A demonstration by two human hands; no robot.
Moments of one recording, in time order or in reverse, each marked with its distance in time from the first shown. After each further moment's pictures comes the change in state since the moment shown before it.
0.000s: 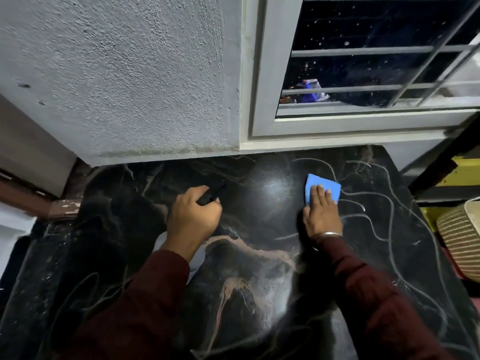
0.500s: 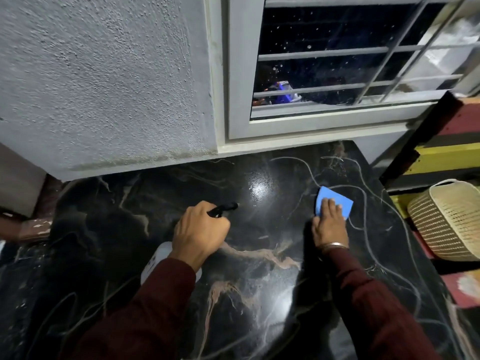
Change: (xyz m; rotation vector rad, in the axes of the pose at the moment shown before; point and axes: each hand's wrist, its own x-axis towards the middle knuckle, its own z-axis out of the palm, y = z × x) left_hand -0.018 0.030 0.029 0.229 -0.203 -0.015; right_hand -0.036 0.055 -0.006 0.068 0.025 0.260
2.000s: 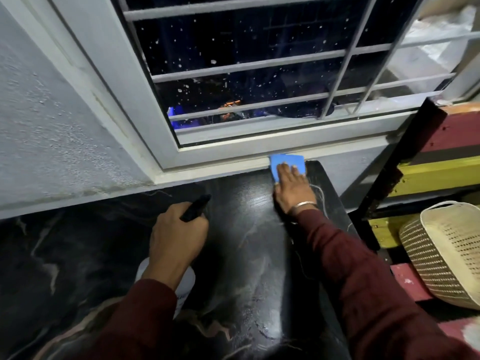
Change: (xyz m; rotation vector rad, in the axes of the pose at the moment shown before) left_hand 0.056 0.146 0.093 -0.229 0.181 -0.034; right_hand 0.219 0.036 -0.038 -0.076 -0.044 -0.373
